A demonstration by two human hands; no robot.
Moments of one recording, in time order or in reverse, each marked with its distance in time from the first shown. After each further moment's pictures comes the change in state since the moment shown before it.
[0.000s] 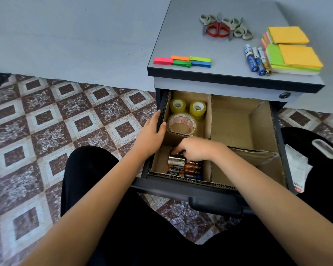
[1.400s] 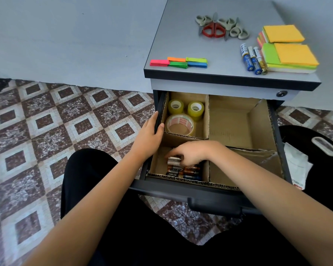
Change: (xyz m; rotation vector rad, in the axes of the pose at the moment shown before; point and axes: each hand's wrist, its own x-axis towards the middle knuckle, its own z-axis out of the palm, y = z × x) left_hand -0.002 0.003 -0.002 0.011 -0.008 -0.004; right_hand 0.005 0.000 0.000 -0.045 -0.190 -0.083
